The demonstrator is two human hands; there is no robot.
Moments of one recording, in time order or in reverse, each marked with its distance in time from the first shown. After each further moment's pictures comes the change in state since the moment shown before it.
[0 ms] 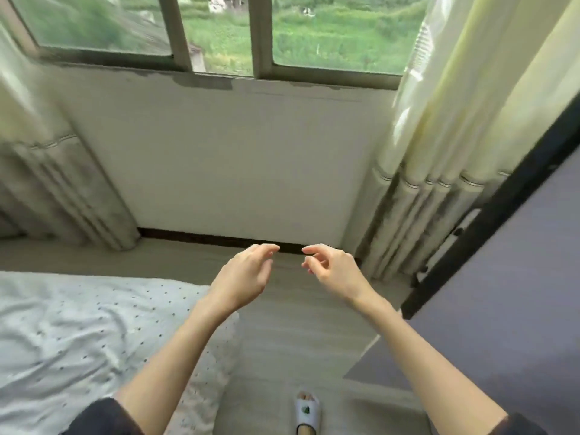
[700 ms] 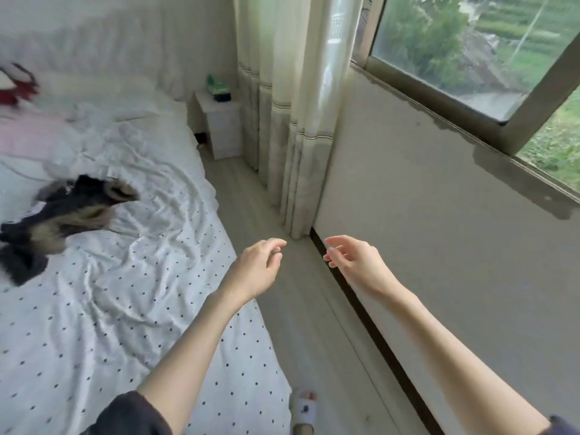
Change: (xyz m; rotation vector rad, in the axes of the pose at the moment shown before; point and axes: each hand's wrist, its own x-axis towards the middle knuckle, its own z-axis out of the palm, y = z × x) left_hand 0.135 -0.274 -0.169 -0.089 0.638 -0.879; right_hand 0.415 -0.232 0.205 -0.186 -0.747 -0.605
